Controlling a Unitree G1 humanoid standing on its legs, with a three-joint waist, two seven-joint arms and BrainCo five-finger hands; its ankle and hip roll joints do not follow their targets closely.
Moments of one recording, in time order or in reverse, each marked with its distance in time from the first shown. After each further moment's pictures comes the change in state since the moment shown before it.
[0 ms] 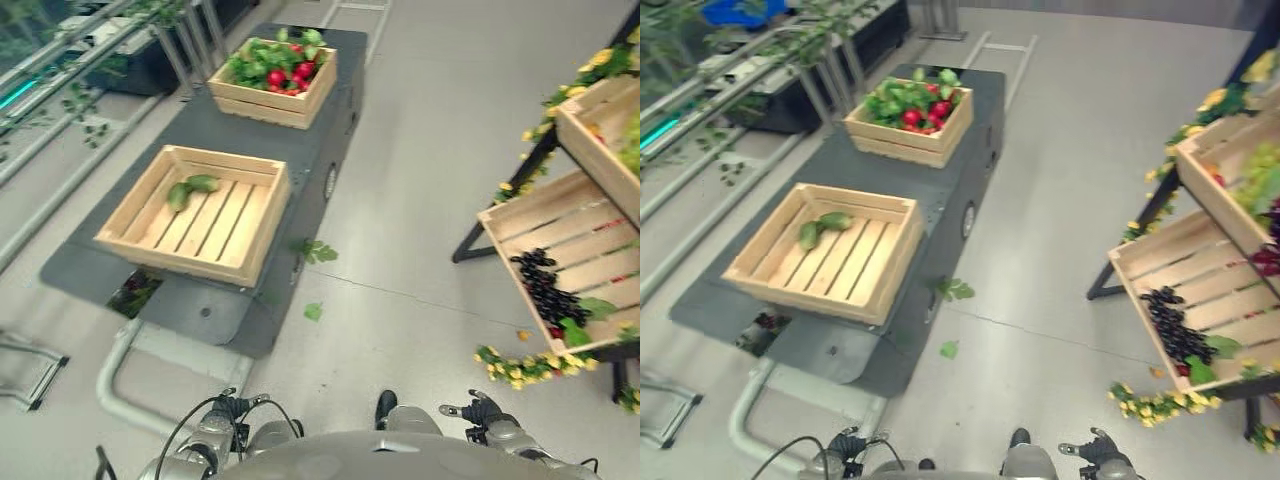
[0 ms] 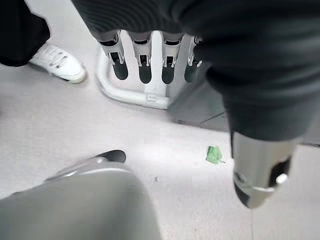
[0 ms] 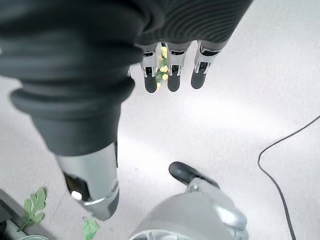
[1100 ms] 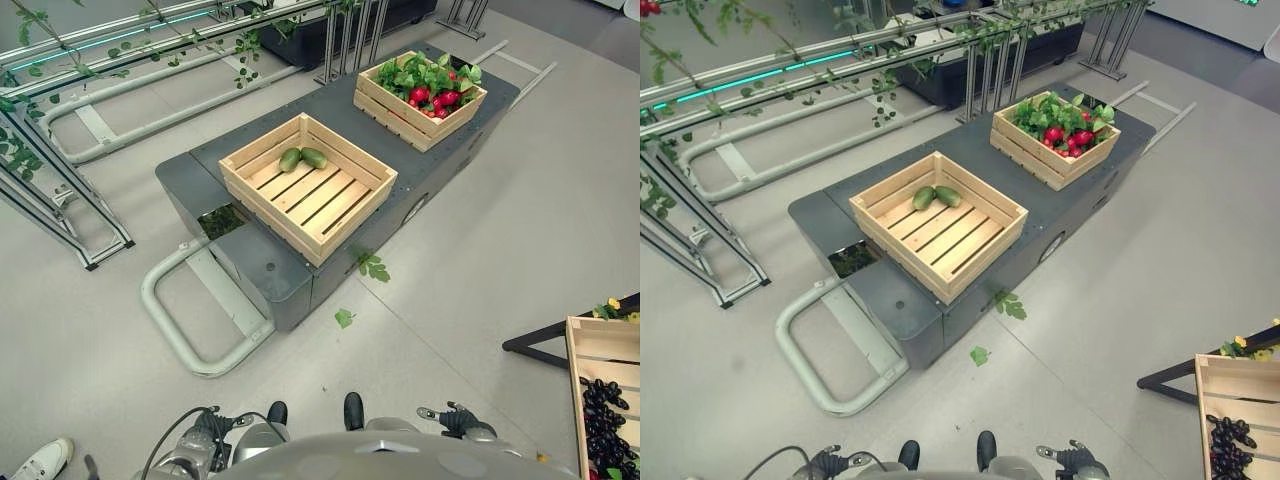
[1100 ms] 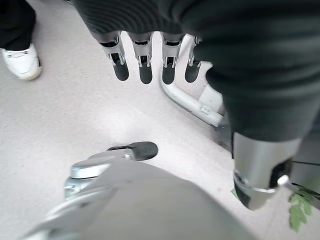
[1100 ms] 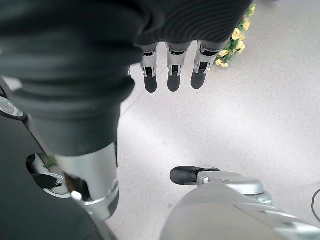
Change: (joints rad) left arm 0.045 0.066 -0.035 0.013 0.022 0.020 -0.030; right arm -0.035 0.104 -0.031 0.078 0.075 0.002 0.001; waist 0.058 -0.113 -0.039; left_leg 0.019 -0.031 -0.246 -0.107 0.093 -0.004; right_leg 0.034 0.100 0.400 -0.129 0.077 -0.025
